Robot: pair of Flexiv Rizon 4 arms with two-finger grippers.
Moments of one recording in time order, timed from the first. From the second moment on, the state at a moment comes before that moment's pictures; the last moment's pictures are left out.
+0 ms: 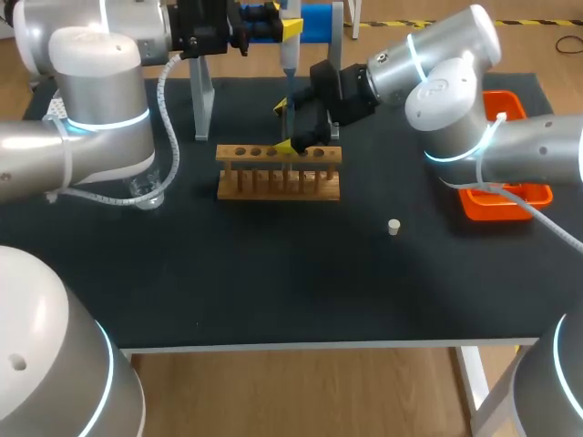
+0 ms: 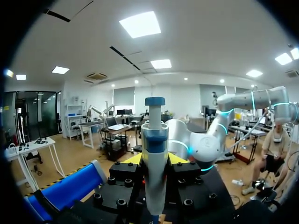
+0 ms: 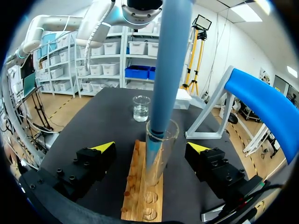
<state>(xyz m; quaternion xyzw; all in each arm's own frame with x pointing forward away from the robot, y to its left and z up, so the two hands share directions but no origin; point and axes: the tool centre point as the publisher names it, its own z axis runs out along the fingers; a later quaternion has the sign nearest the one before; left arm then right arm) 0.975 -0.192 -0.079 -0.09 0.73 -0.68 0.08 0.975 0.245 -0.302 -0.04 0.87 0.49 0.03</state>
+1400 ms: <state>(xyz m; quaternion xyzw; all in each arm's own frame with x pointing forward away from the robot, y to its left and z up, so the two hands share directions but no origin) 0.975 -0.192 -0.079 -0.09 0.73 -0.68 0.08 0.968 0.160 -0.298 0.00 0.83 0.55 0.05</state>
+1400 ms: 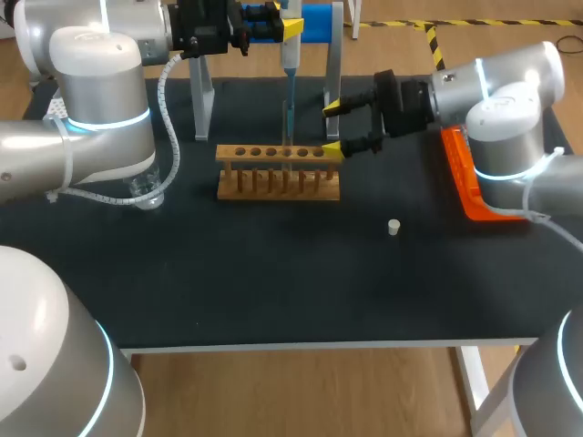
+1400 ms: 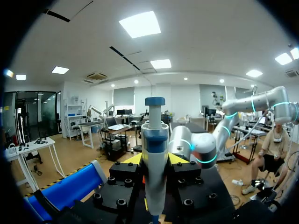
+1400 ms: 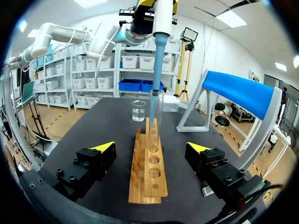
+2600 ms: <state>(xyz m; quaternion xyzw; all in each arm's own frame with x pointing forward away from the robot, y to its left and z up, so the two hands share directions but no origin) 0.976 -0.192 -0.079 -0.09 0.73 -0.68 0.08 0.964 0.124 -0.092 0.01 0.85 0.53 0.10</state>
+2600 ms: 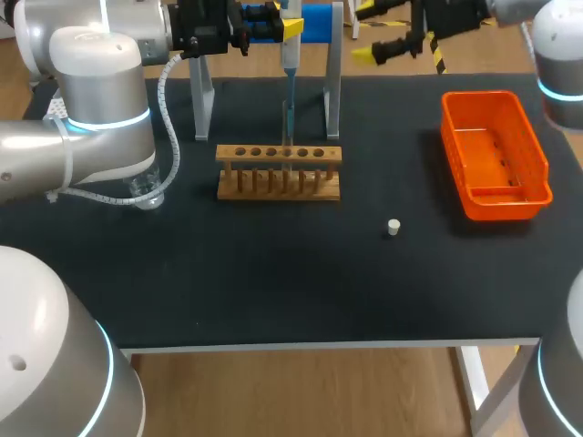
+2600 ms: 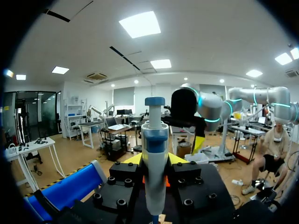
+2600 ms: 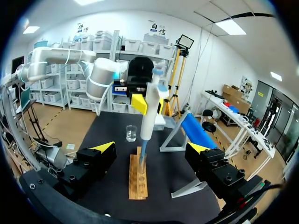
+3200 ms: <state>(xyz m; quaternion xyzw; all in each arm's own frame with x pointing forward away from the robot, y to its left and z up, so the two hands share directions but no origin) 0.976 -0.192 -0.079 -0.09 0.73 -0.68 0.08 0.971 0.157 -0.017 0.00 0.84 0.53 0.10</state>
